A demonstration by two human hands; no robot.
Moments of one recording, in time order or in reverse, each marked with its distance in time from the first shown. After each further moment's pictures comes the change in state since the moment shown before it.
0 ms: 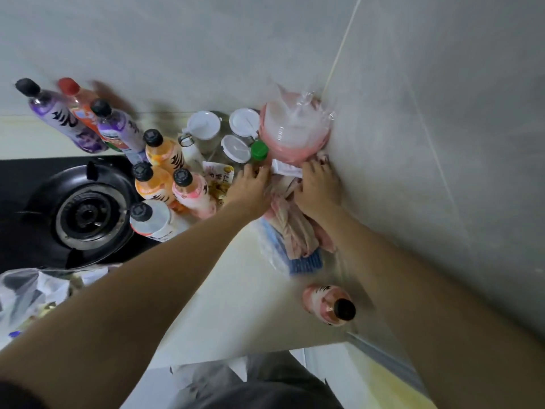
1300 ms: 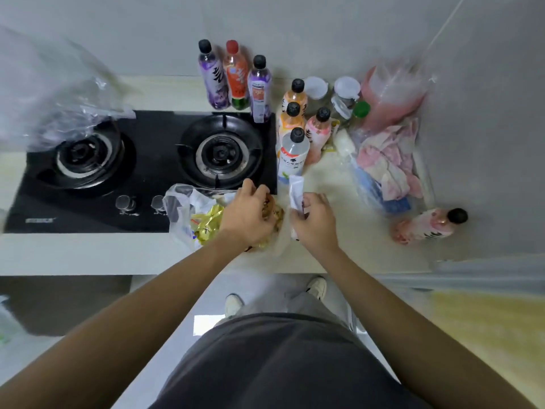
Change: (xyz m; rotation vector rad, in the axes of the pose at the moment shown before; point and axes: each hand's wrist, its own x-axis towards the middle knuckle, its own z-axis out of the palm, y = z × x) left_hand -0.308 -0.201 -0.049 -0.104 0.158 -0.033; right_hand -0.242 -0.275 0.049 0.636 0.026 0.157
